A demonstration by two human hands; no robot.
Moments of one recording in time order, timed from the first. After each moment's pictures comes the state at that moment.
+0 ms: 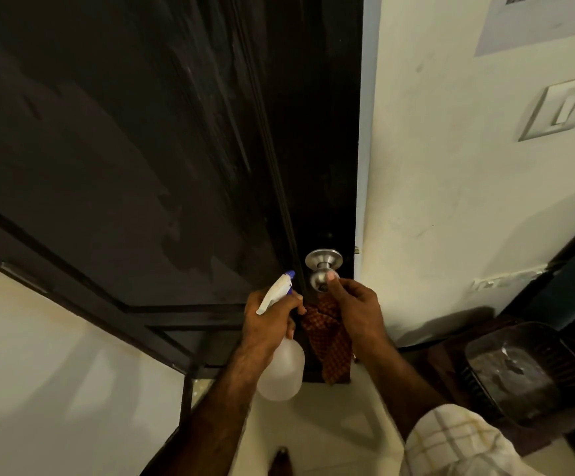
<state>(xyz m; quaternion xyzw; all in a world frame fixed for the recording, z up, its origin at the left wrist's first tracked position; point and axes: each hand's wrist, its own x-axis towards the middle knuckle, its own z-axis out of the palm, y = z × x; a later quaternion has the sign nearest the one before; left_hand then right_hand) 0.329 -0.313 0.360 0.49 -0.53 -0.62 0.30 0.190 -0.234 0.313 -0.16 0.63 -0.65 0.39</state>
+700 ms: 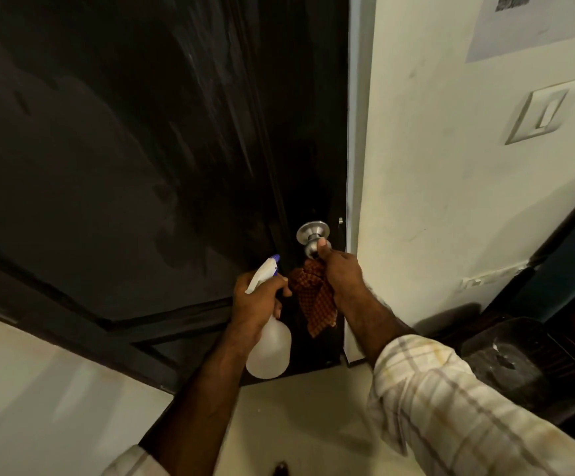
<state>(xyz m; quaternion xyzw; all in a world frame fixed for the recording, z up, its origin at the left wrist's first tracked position) 0.306 -0.378 0.370 0.48 -0.55 -0.62 0.30 0.141 -0.332 0.325 -0.05 0.66 -0.63 0.39</state>
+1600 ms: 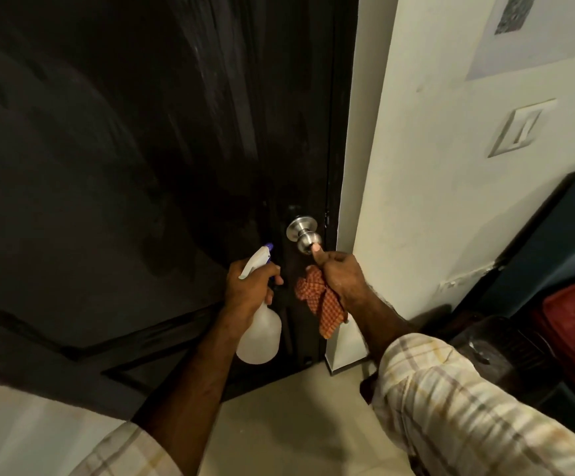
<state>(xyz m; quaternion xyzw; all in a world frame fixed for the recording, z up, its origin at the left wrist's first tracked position) 0.279 -0.453 0.355 0.45 -0.58 -0.63 0.26 0.128 -0.340 0.336 -0.11 0.73 -0.58 0.34</state>
